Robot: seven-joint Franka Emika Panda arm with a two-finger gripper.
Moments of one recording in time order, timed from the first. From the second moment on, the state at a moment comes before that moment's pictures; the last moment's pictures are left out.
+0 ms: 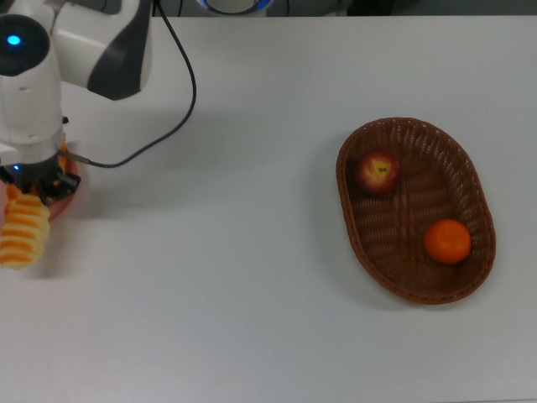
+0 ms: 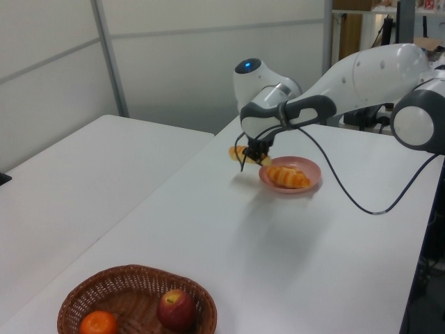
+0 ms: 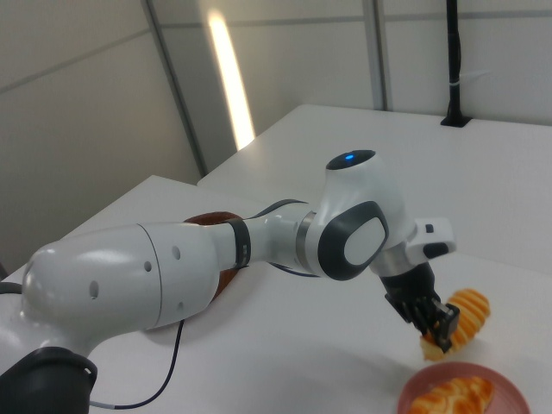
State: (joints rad) arm -0.32 0.56 0.07 -1.41 -0.35 2.08 0.08
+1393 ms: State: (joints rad) arm -0.40 0.53 -0.01 -1.42 -0.35 1.78 -0.19
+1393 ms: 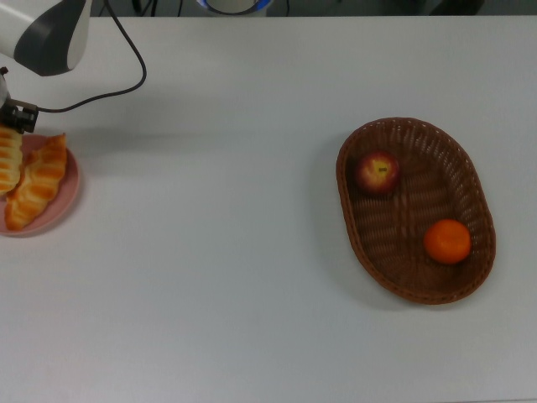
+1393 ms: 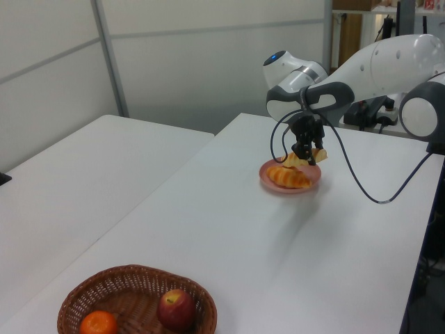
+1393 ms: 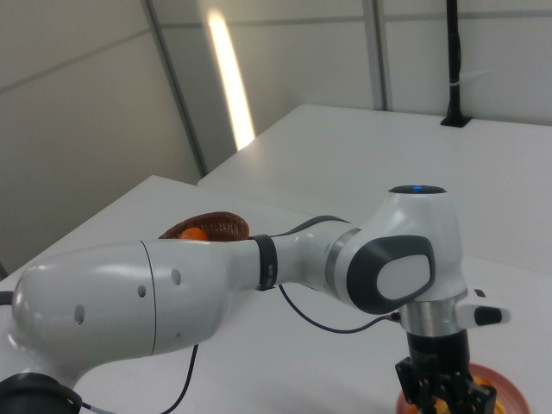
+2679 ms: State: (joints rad) arm -0.17 0.32 0.04 -1.38 -0.05 1.69 -0.19
